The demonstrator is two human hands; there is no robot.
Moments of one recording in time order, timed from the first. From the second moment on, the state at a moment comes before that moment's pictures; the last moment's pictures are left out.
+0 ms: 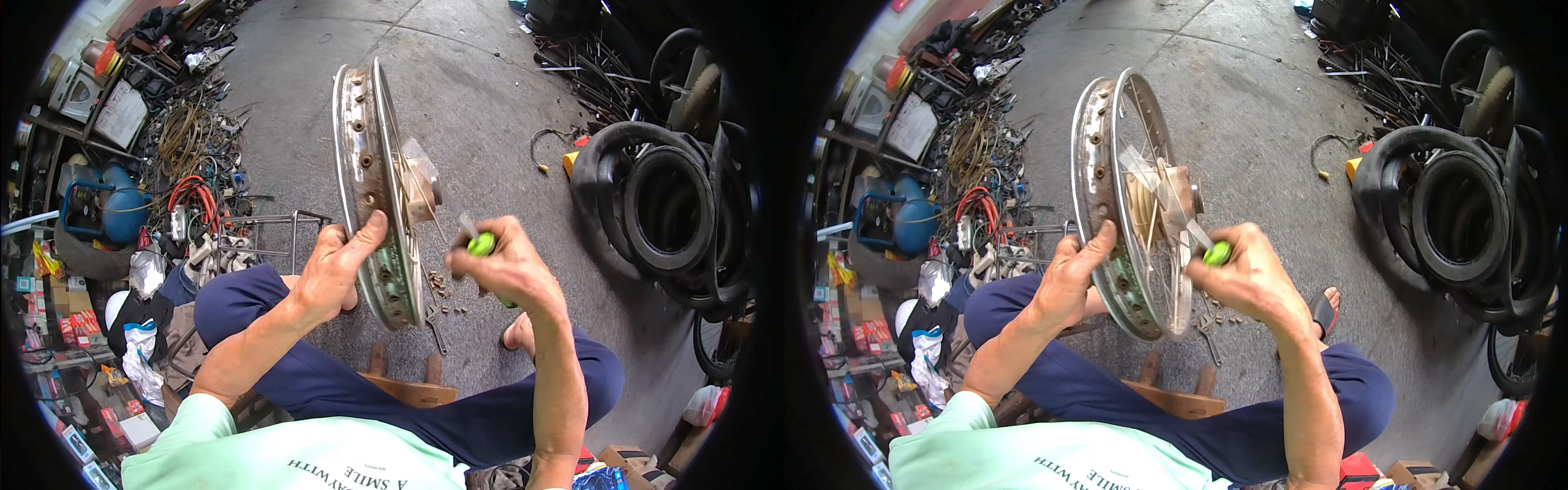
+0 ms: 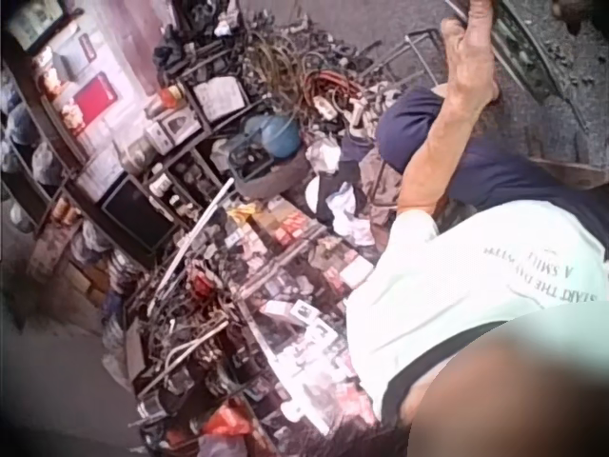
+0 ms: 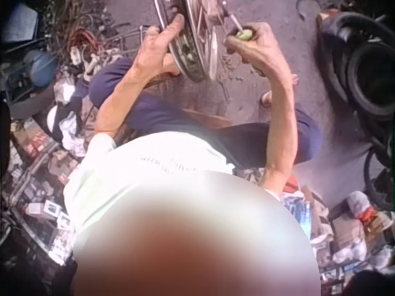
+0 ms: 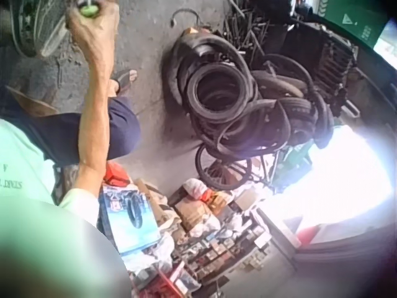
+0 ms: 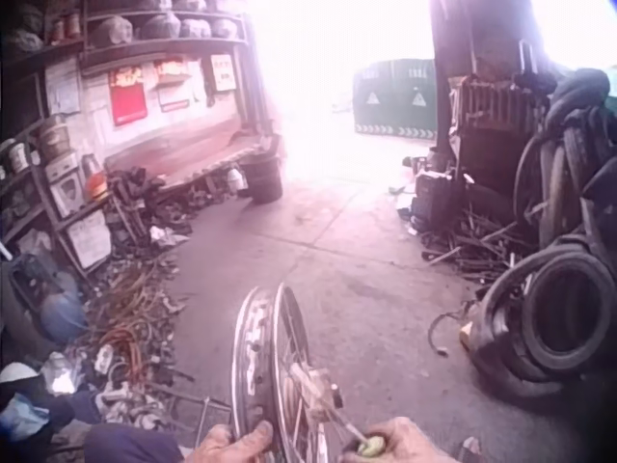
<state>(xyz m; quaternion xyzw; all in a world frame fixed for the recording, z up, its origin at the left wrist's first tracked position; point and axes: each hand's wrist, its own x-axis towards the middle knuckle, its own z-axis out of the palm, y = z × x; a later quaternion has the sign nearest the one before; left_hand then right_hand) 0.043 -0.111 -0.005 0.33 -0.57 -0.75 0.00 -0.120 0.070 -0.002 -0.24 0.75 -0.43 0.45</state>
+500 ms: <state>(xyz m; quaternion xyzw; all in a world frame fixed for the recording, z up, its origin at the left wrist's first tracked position) 0.043 -0.090 -0.007 0.37 -0.64 -0.67 0.09 -0.144 0.035 -0.058 -0.08 0.68 -0.62 0.37</state>
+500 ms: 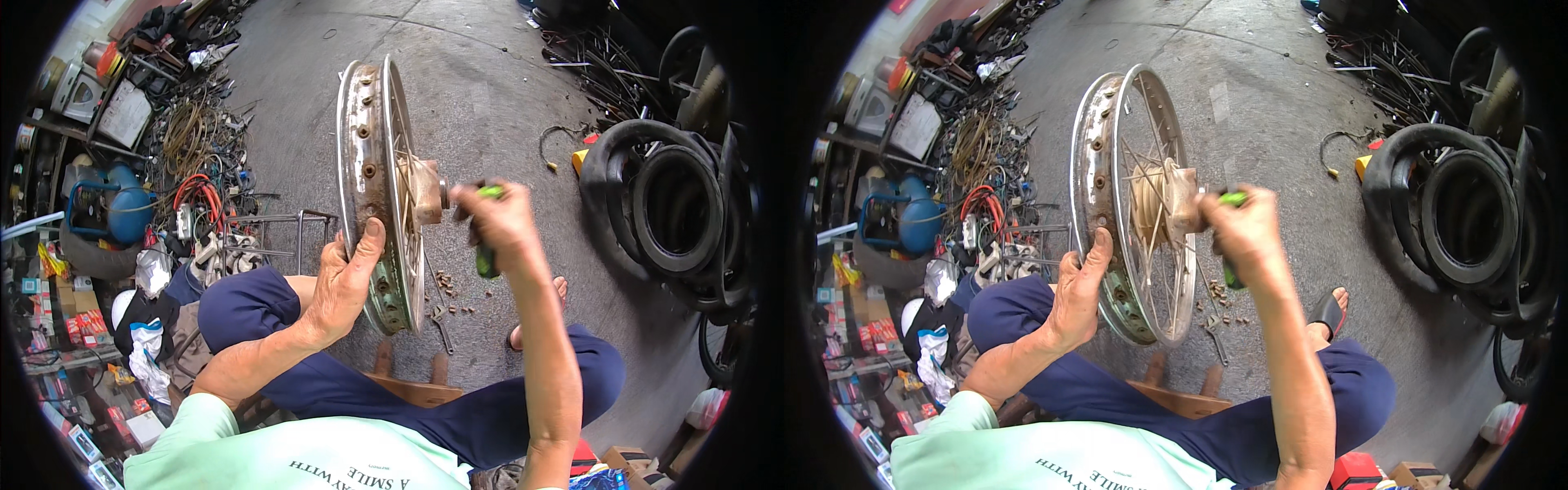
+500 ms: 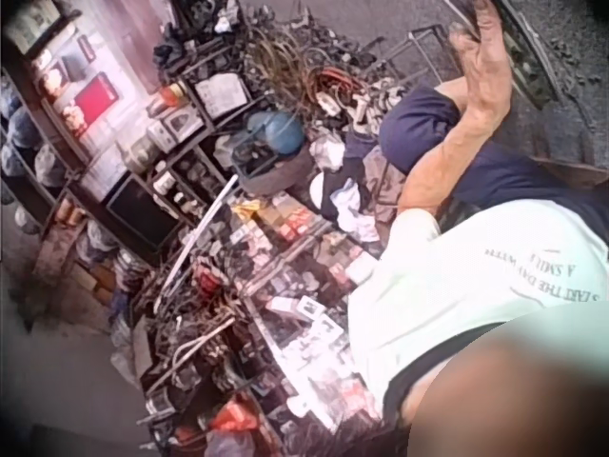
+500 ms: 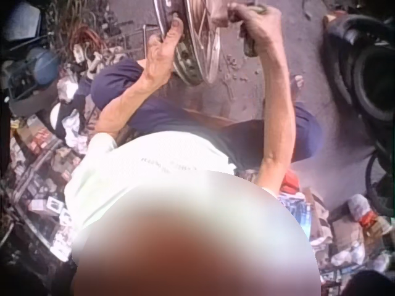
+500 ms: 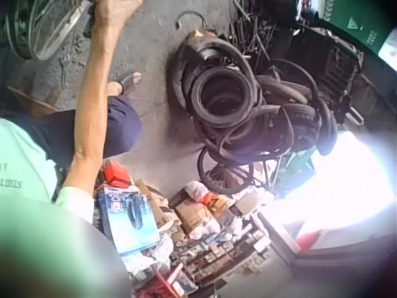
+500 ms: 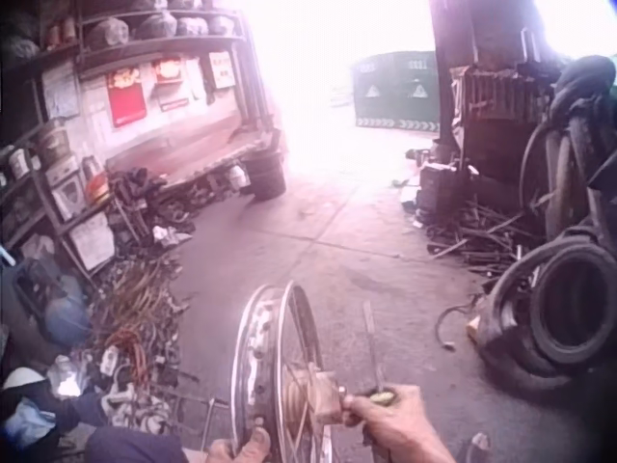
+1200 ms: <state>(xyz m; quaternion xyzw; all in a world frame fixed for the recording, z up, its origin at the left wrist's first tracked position) 0.043 -0.075 0.003 0.35 -0.58 -0.73 0.11 -0.073 0.014 -0.071 -0.09 0.68 -0.53 0.50</state>
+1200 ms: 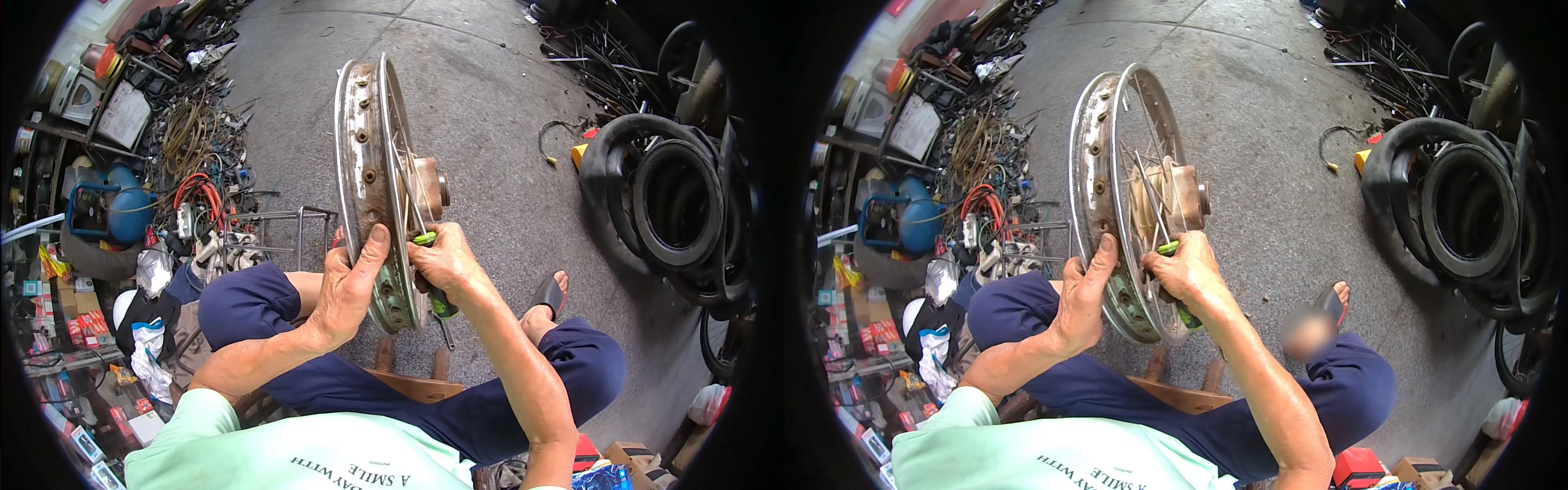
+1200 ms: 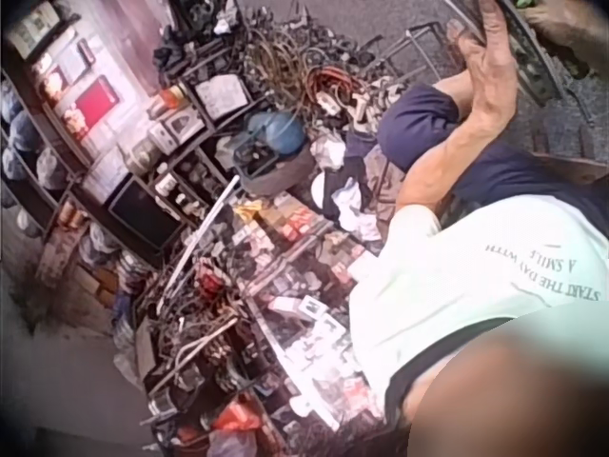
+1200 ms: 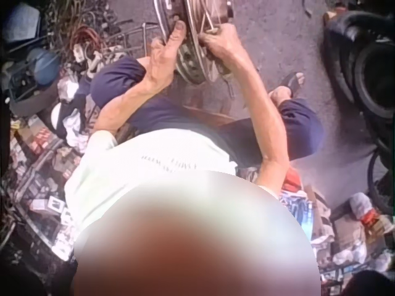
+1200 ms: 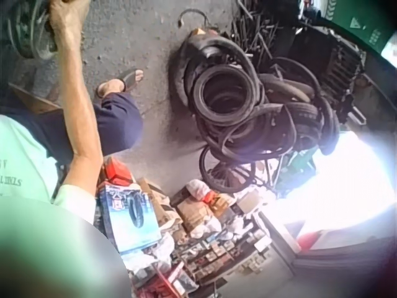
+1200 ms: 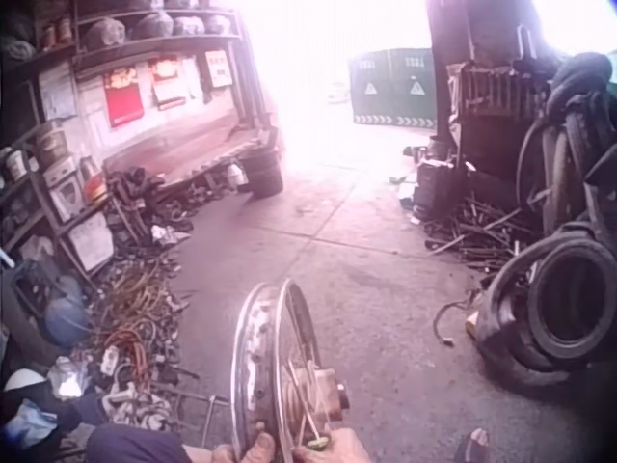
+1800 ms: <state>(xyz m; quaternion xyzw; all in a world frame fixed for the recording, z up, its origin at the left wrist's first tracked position) 0.057 -0.087 -0.031 0.44 -0.65 -0.62 0.09 -0.067 0.054 -0.046 0.06 0.51 -0.60 0.61</state>
